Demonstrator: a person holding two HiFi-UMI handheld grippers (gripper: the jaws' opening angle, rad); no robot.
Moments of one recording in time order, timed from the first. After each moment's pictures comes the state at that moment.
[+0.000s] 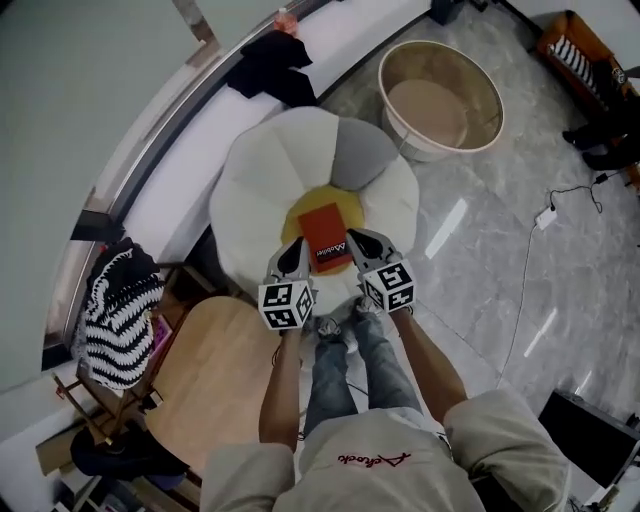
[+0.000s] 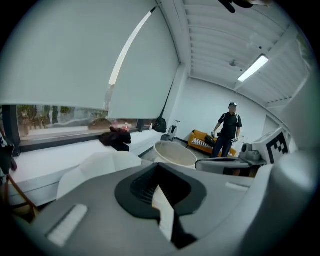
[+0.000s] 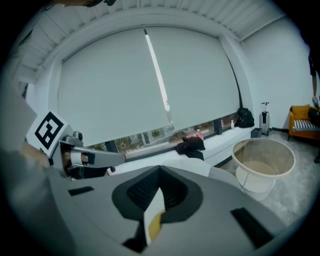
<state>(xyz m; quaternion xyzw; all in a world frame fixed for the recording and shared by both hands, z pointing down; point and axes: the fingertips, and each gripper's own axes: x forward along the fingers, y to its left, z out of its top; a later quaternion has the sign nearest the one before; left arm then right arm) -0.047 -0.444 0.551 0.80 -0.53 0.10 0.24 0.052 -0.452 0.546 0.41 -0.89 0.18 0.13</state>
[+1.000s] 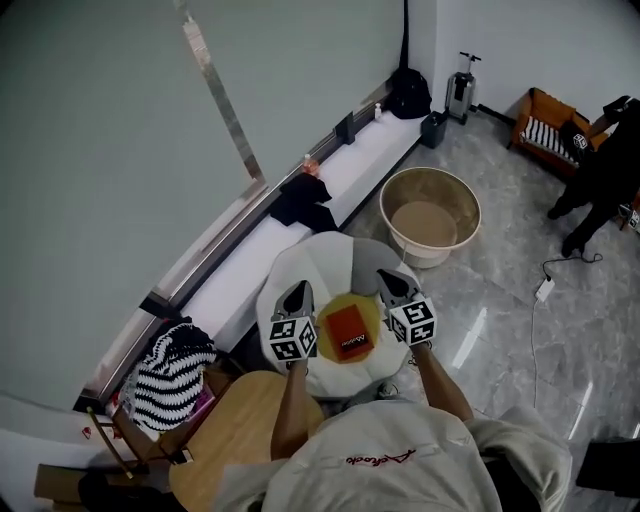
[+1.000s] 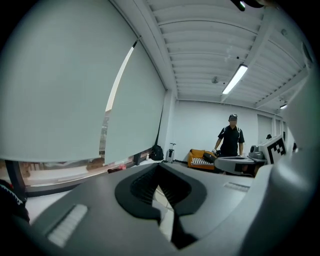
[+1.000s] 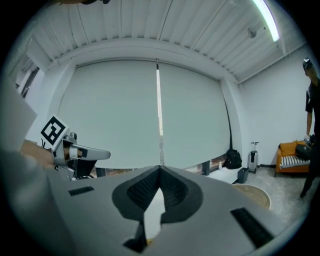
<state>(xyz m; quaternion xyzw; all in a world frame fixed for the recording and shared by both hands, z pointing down) -0.074 -0.420 0.302 0.83 -0.55 0.03 0.10 0.103 -0.419 0.299 0.48 -0.88 0.03 0.03</state>
